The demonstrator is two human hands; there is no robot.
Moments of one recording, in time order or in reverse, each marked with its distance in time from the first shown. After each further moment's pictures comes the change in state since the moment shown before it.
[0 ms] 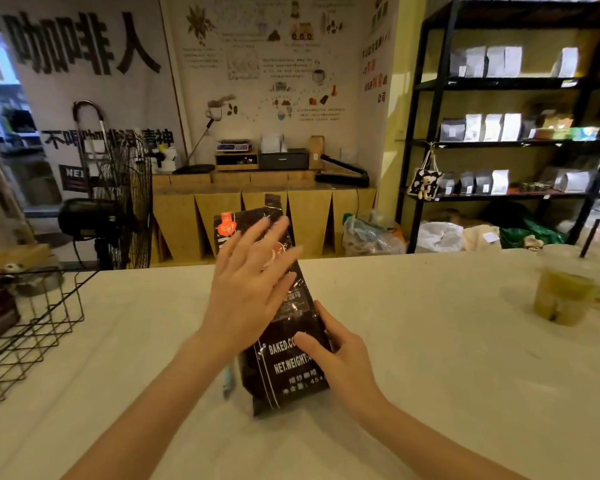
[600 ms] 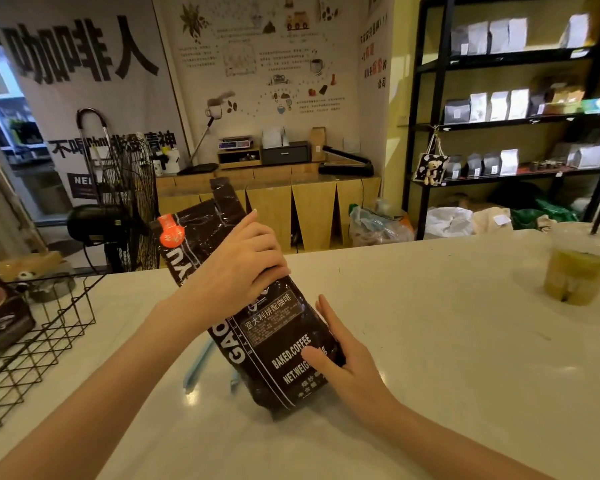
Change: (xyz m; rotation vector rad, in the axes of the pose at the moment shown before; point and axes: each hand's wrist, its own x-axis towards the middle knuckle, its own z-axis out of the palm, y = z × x) left_hand 0.029 -0.015 -0.030 -0.067 -0.354 0.237; right_hand -0.016 0.004 -0.006 -0.013 -0.161 0.001
